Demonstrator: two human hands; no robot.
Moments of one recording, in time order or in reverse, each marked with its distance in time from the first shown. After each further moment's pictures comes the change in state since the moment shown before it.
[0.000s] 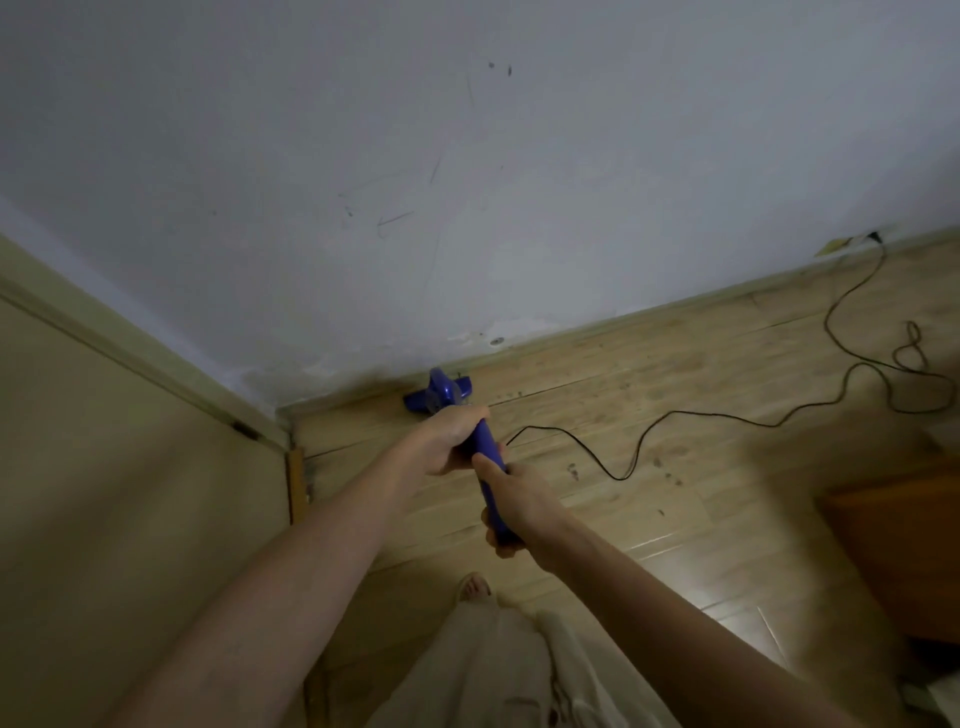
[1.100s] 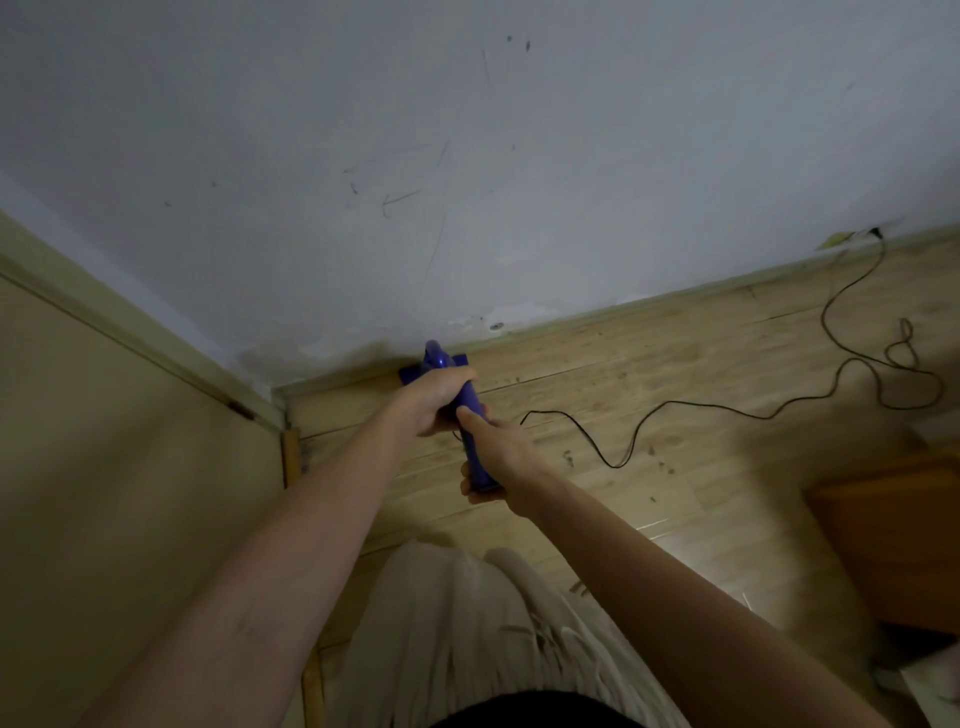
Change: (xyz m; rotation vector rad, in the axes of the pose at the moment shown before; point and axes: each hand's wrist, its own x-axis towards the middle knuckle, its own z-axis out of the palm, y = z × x) left_hand 0.013 0.027 -0.031 0.008 -0.008 0.002; right_hand 0.026 -0.033 0.022 0.063 0.008 -0.004
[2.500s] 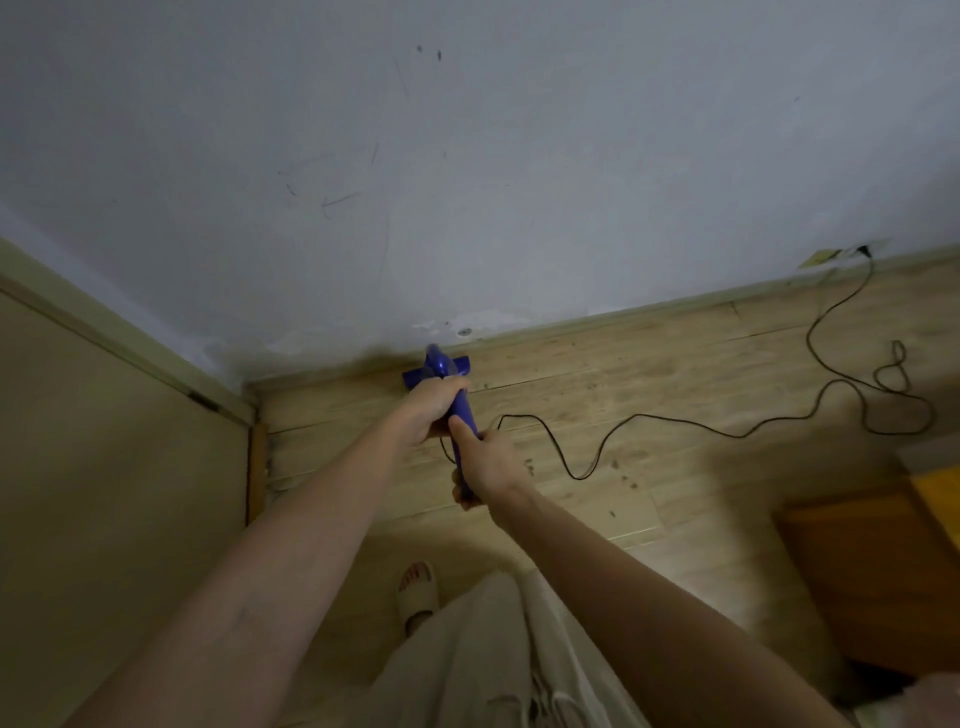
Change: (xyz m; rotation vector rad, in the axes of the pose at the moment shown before) left_hand 0.009 -0.025 0.160 0.112 0.182 0.161; right_hand -0.015 0.049 -0.150 -0.088 0.061 -0.082
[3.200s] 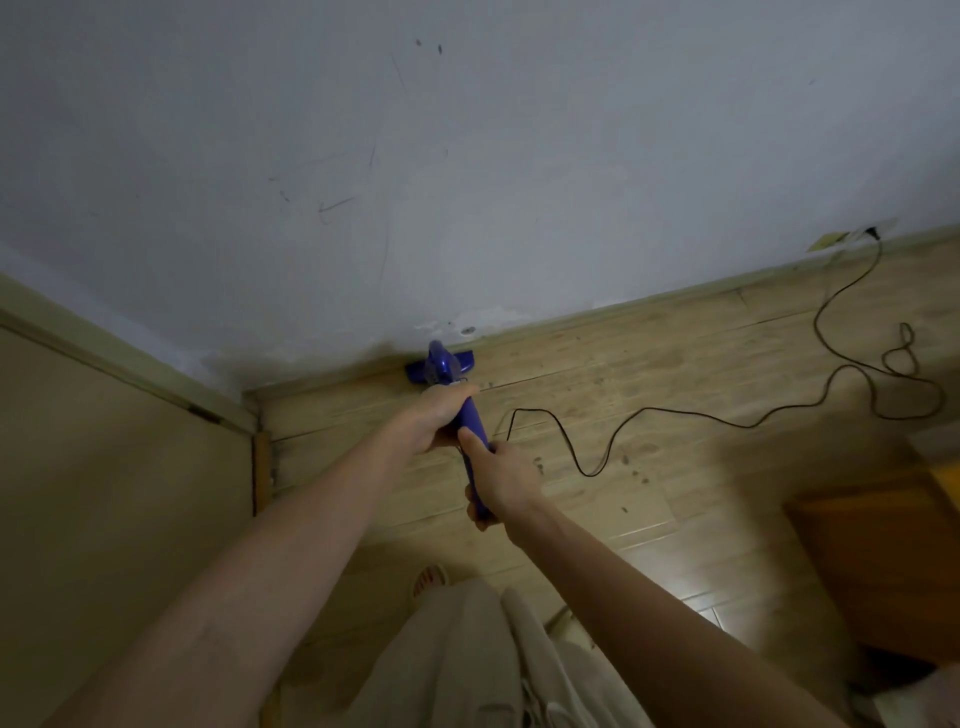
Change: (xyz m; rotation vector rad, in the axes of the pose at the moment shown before) left_hand 0.021 0.017 -0.020 0.040 -0.069 -0.051; right_hand 0.011 -0.023 0.012 0.006 -0.006 0.036
